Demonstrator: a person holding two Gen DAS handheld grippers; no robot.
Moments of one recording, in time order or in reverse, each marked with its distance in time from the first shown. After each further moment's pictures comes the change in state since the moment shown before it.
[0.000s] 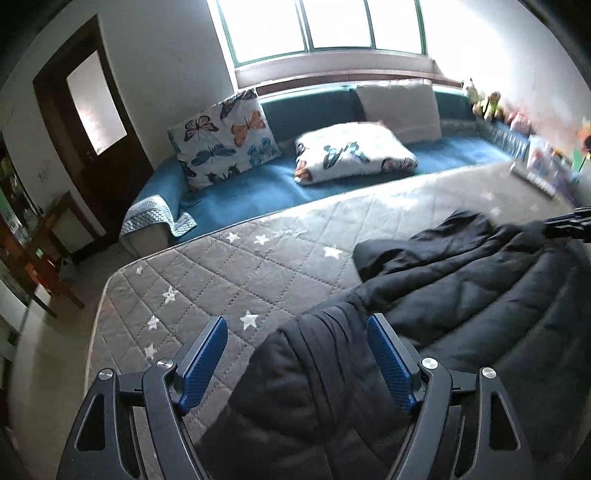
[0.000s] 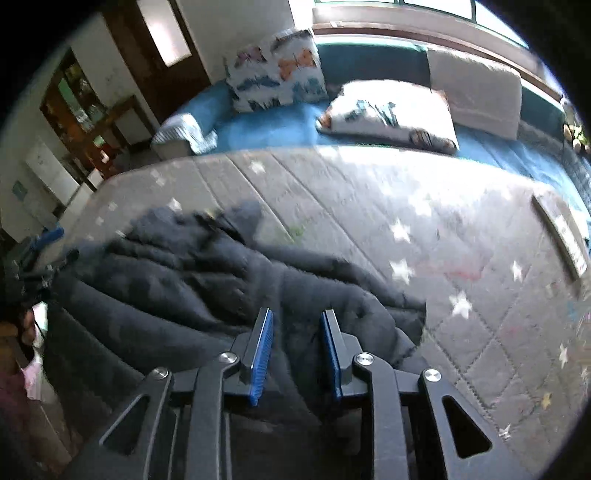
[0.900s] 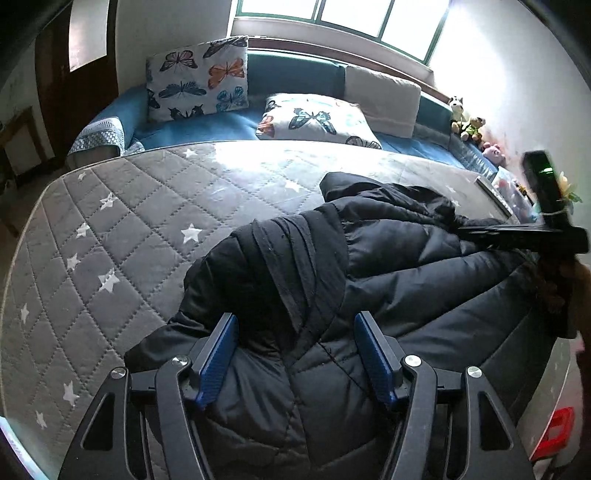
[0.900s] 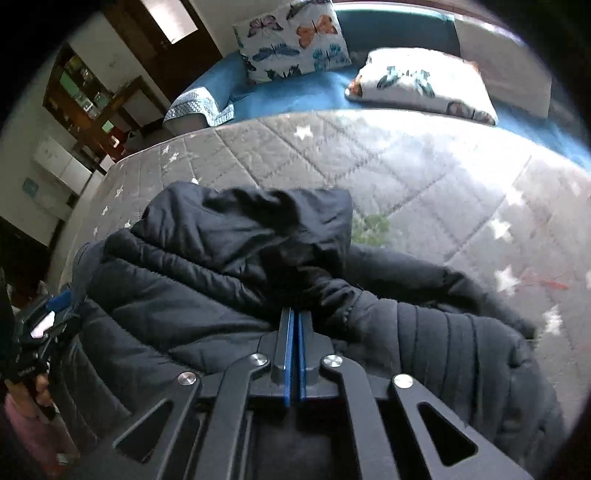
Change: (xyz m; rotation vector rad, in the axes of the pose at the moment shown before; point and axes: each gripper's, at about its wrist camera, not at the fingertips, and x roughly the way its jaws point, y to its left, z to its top) left arm 0.010 0.016 -0.058 -0.195 0.155 -0.273; right arm 0.070 0.033 0.008 0.004 0.127 0.045
